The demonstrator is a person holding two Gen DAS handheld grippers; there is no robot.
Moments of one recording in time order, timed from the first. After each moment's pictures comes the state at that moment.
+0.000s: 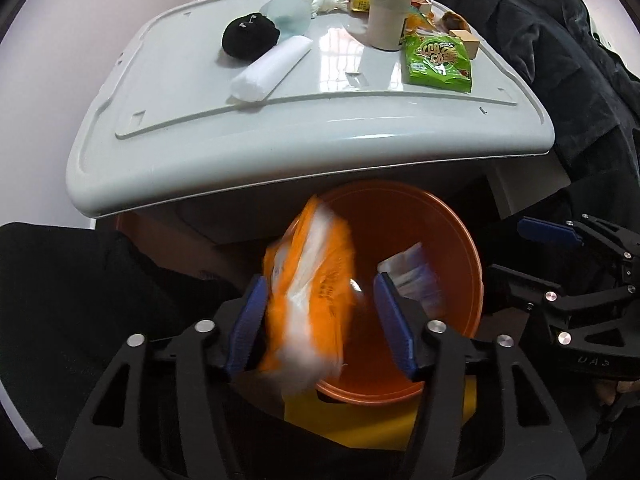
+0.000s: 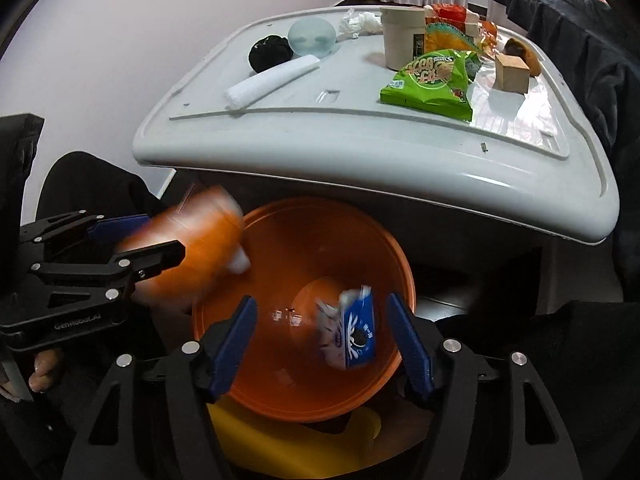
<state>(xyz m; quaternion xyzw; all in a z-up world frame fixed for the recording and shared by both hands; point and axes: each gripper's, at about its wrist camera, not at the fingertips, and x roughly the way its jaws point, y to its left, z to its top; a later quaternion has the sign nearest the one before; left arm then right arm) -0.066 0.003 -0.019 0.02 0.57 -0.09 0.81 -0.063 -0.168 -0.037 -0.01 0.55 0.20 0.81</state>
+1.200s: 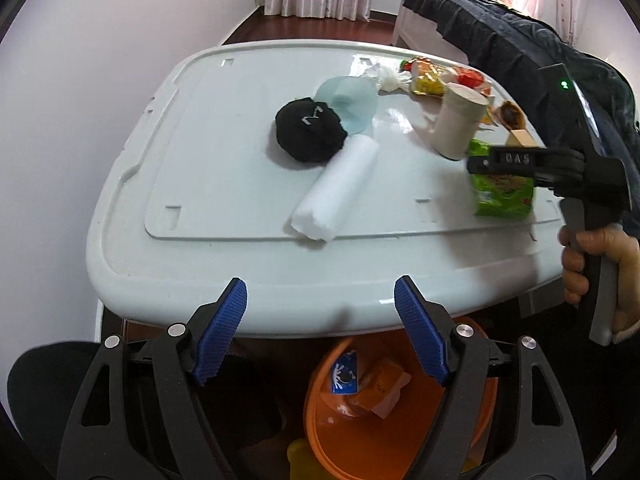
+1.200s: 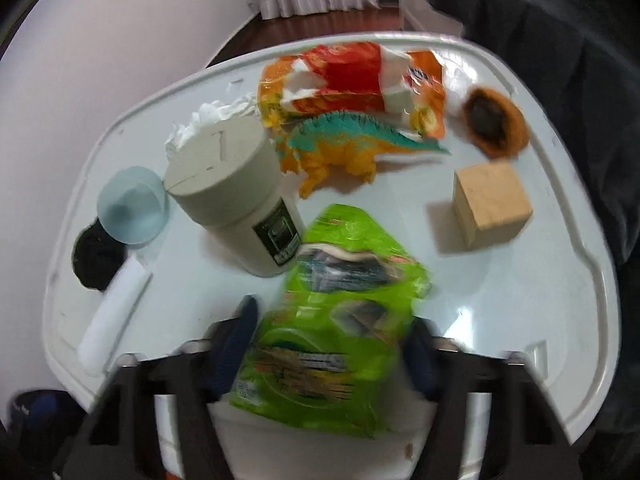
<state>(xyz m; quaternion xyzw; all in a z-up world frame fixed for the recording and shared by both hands) 0.025 0.038 0.001 -0.02 0.52 -0.03 0.86 0.169 -0.183 -0.043 0.04 0.55 0.07 0.83</state>
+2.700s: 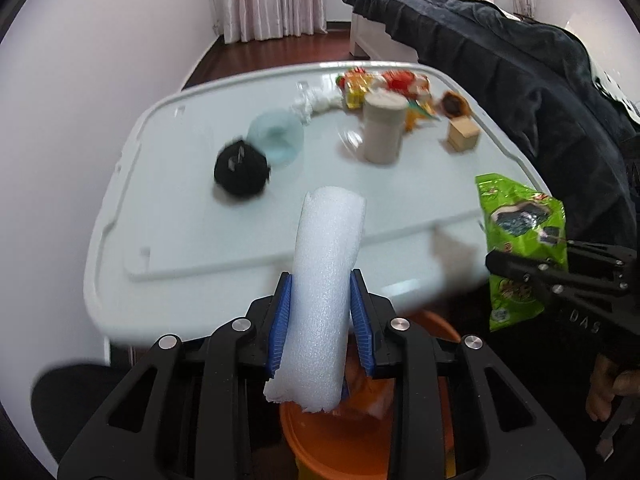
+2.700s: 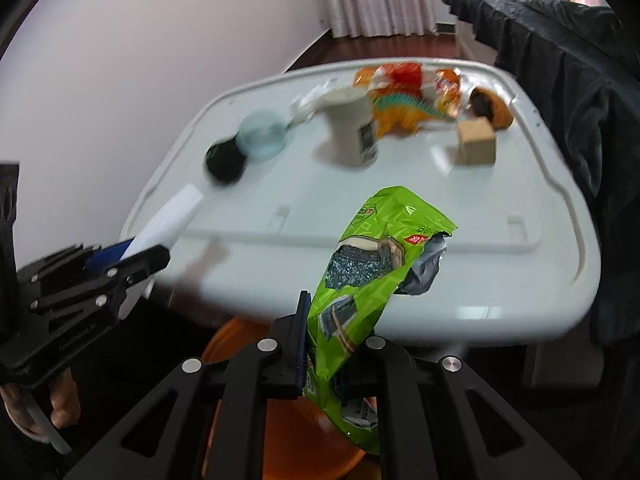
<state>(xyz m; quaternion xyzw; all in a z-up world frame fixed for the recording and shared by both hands) 0.000 -0.024 0.030 0.04 0.49 -0.08 0.87 0.007 -0.202 0.009 0.05 0.51 0.18 0.84</state>
